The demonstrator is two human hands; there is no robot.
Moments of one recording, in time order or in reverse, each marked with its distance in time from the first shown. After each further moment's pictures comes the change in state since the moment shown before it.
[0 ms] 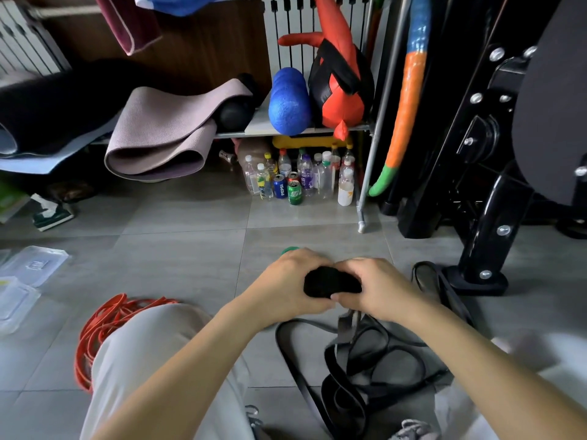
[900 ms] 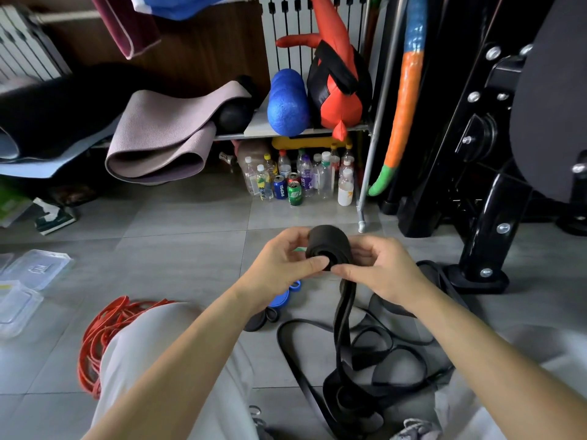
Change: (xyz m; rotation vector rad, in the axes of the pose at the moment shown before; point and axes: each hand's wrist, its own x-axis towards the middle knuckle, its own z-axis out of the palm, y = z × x) left_hand 0.007 0.008 -0.010 -0.811 0.135 -0.264; right_hand 0.000 -0.005 -0.011 0.677 0.194 -0.014
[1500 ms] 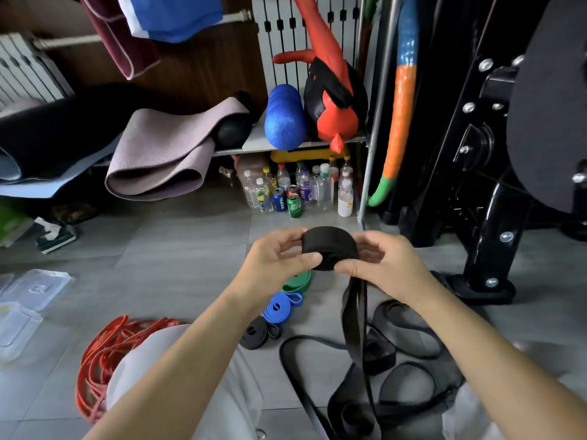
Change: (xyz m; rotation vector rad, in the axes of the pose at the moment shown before) left_hand 0.013 0.019 -0.007 -0.079 0.044 0.086; right_hand 0.018 -0.011 -0.016 -0.035 0.064 -0.082
